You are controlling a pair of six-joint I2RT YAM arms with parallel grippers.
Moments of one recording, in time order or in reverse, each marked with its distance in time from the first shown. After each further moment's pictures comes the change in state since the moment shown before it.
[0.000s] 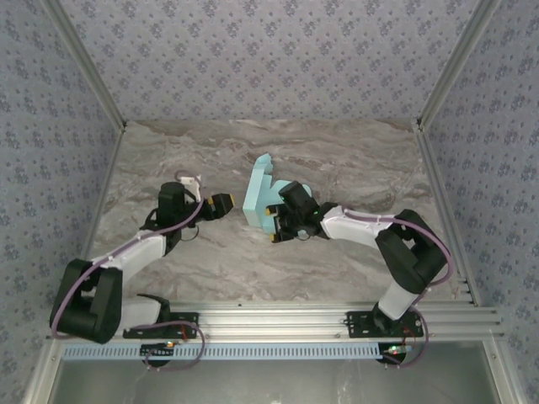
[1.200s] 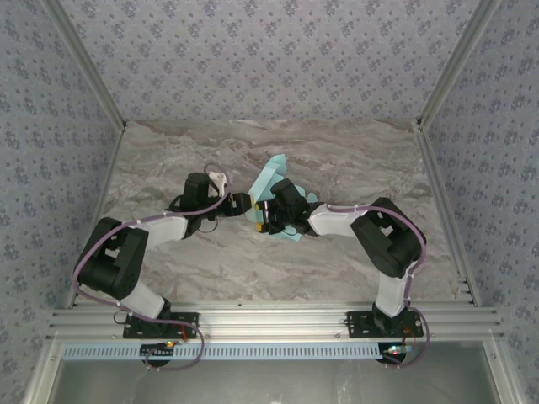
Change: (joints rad) left arm -0.119 0.280 0.143 0.079 0.082 -0.013; right arm 0.002 0.165 0.051 0.235 -0.021 0.004
